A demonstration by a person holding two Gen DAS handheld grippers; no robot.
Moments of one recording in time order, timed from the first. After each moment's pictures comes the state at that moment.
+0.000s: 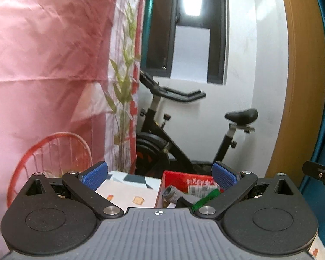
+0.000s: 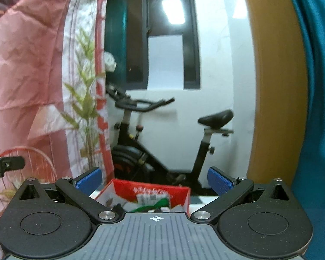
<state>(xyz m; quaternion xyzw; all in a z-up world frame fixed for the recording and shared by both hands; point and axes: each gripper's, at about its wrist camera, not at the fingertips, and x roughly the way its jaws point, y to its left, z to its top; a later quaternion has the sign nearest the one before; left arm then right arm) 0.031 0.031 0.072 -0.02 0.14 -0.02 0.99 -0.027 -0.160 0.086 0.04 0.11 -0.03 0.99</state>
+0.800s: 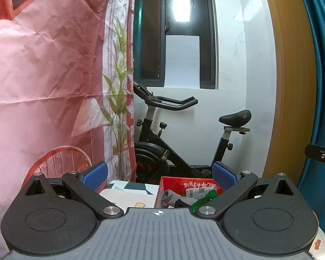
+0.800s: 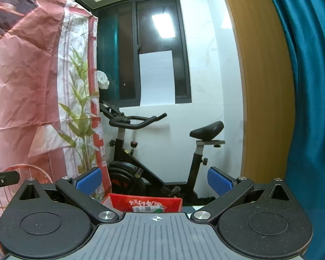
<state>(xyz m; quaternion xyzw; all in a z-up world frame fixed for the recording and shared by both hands) -0.009 0.014 0.084 0.02 0.11 -0.03 0.99 -0.065 -0.182 0.099 0.06 0.08 -0.04 0.99</state>
